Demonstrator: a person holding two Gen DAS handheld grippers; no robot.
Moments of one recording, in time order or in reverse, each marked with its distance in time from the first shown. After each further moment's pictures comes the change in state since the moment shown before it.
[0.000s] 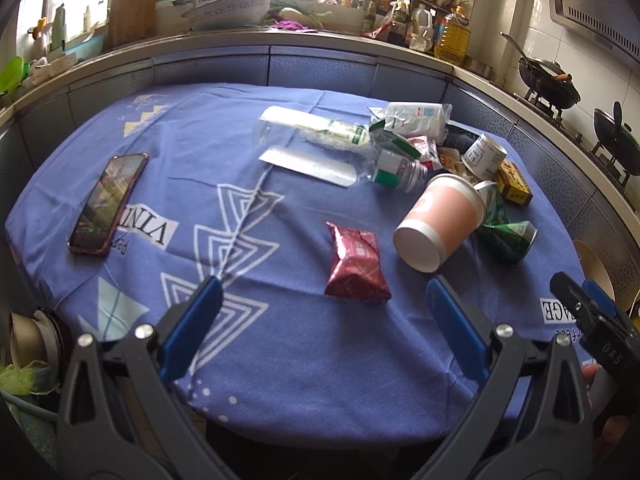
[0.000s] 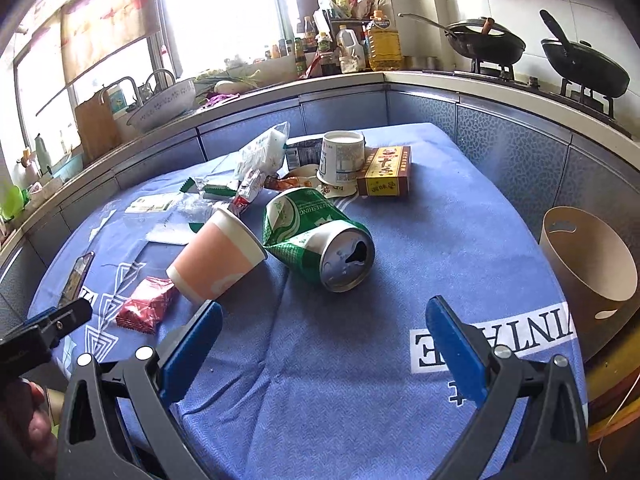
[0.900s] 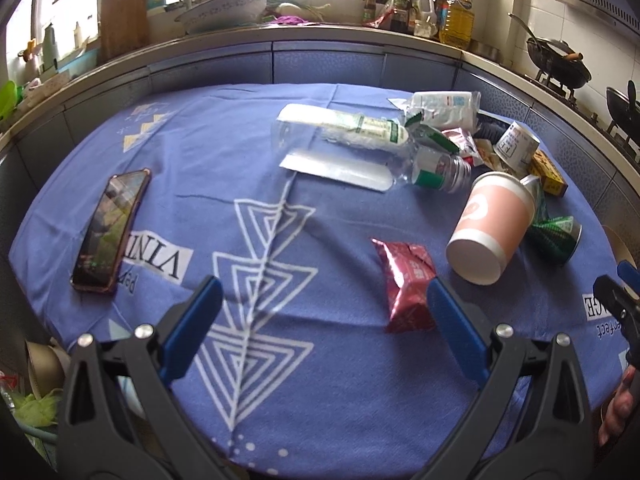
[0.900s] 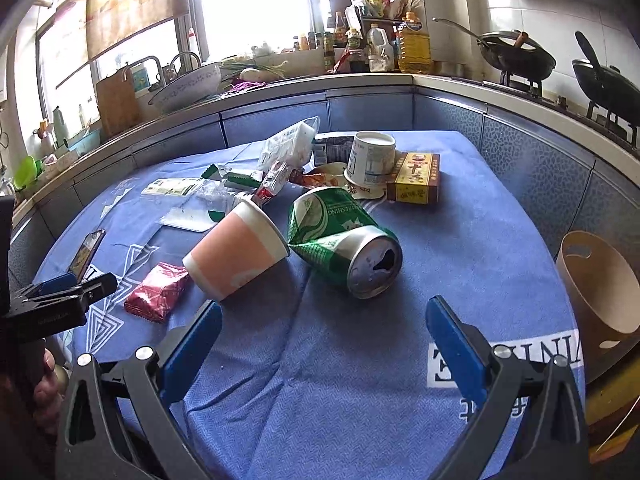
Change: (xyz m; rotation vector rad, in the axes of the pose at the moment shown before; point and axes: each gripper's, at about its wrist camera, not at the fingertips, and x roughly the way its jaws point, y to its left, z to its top) left arm 0.042 0.029 0.021 0.083 0.028 0.029; right arm 0.023 0.023 0.011 -0.144 0.066 -0.009
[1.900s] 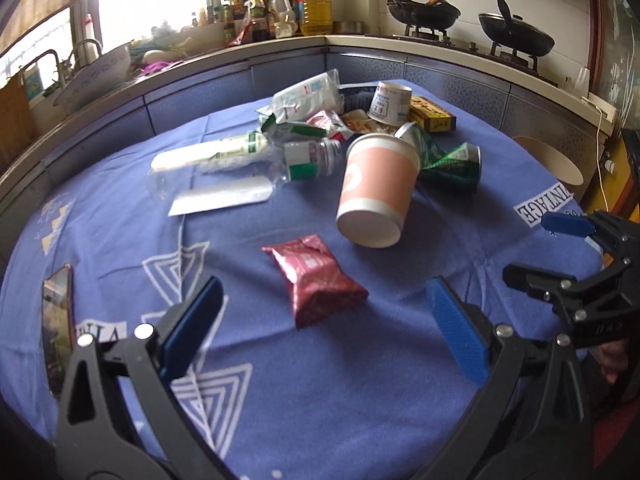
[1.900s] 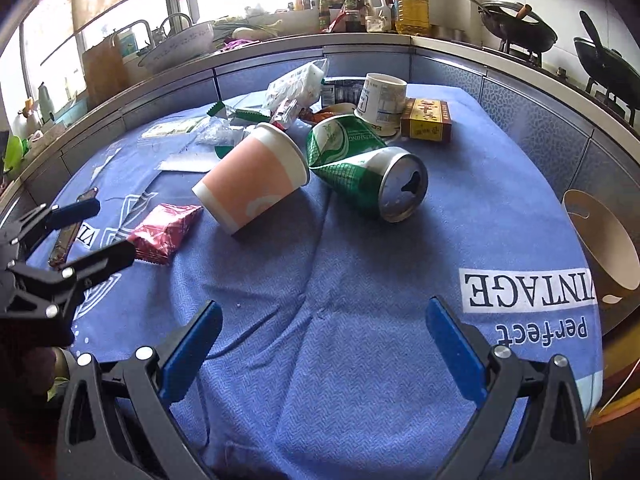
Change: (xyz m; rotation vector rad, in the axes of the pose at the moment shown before) left arm -0.016 -0.042 -0.020 0.361 -0.038 -0.269; right arm -0.005 0.018 -0.036 0.052 0.117 0.003
